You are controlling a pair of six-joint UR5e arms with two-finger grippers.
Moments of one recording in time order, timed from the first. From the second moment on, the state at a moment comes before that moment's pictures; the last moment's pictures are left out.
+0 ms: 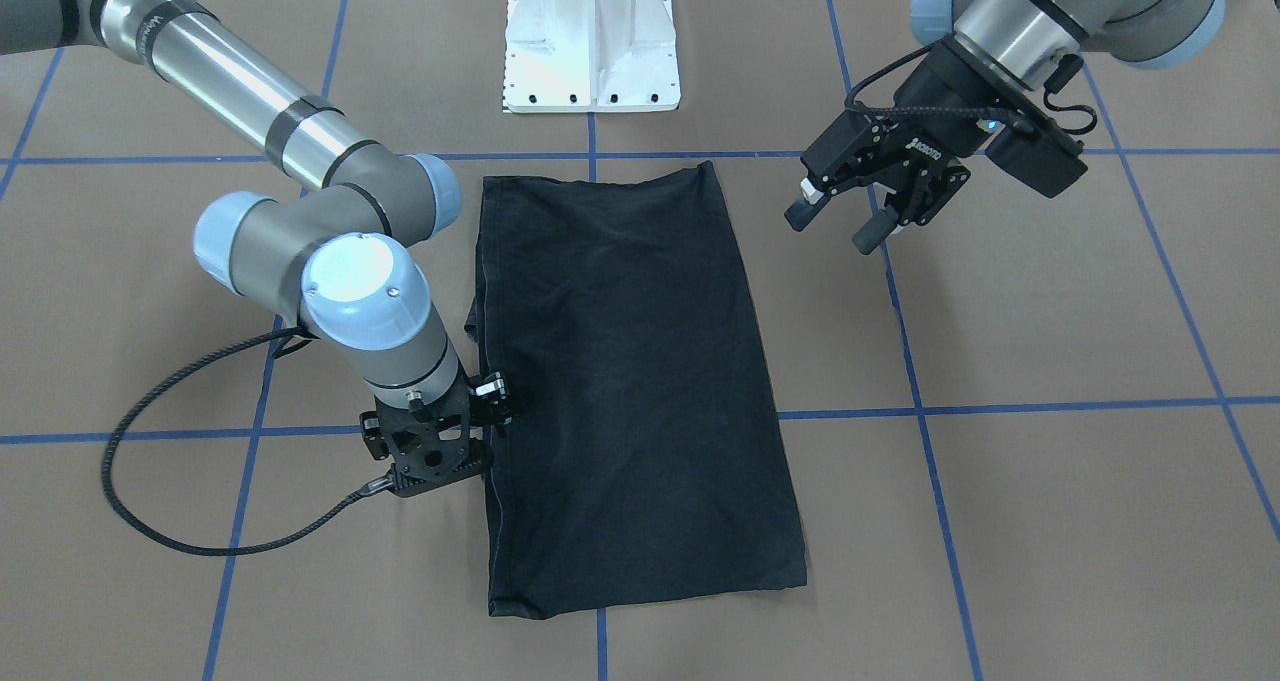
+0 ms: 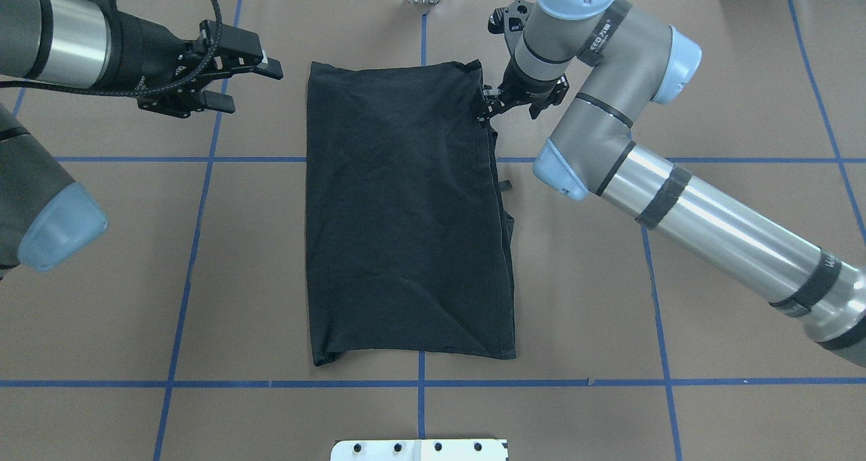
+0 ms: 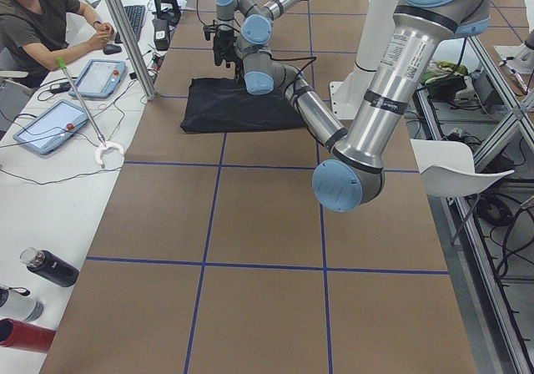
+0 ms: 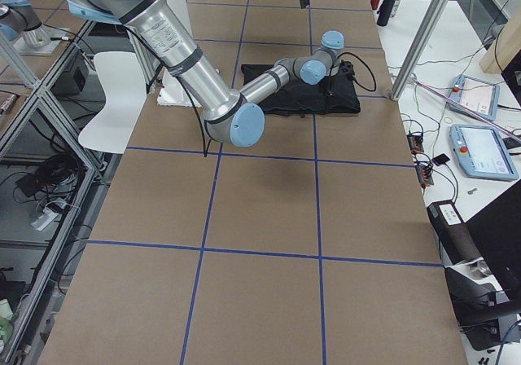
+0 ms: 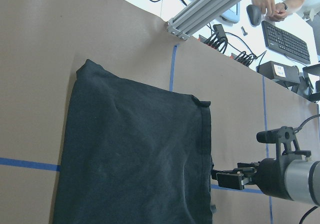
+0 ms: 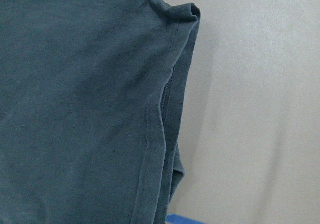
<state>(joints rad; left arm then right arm) -0.91 -1.97 -1.96 -2.17 -2.15 -1.54 0.82 -0.82 1.38 -1.34 2.13 0.80</state>
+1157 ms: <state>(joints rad) -0.34 -1.76 -1.97 -2.38 -1.71 -1.96 0.73 -1.16 1.96 -1.43 2.19 1.24</state>
